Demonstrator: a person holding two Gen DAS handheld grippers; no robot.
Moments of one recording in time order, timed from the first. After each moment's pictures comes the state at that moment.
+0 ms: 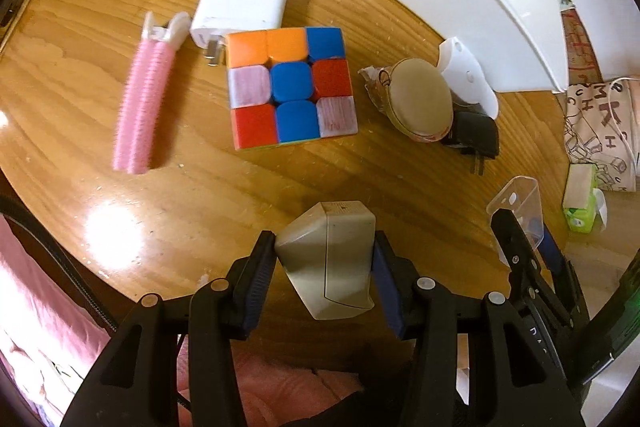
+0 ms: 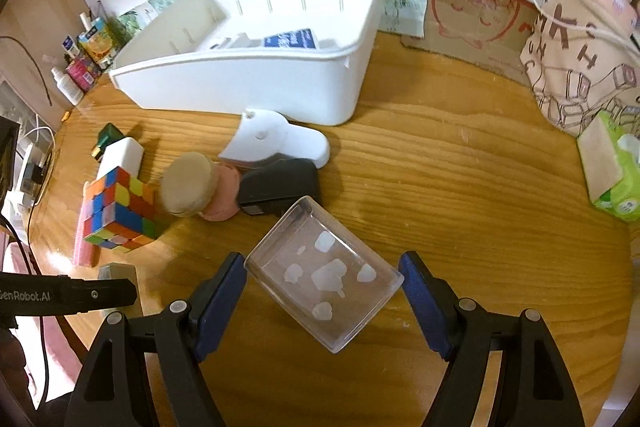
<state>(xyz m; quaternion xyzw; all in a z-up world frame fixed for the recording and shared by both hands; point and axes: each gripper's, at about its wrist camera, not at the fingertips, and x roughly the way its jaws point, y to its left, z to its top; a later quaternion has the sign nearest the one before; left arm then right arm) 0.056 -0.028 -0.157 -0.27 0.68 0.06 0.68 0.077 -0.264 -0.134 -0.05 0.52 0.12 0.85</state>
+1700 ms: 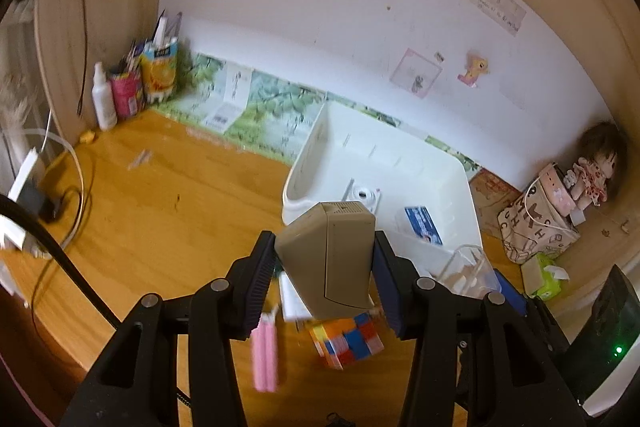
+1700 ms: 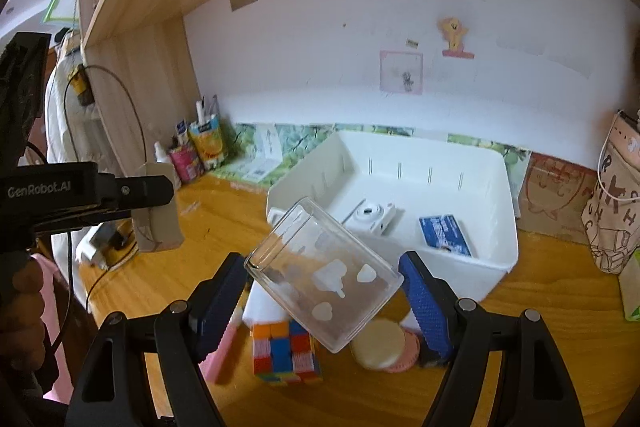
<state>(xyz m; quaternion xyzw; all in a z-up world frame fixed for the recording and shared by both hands) 0.024 0.082 -0.012 -0.19 0.37 0.02 0.91 0.034 -0.144 -0.048 -0.03 0.27 0.23 0.93</state>
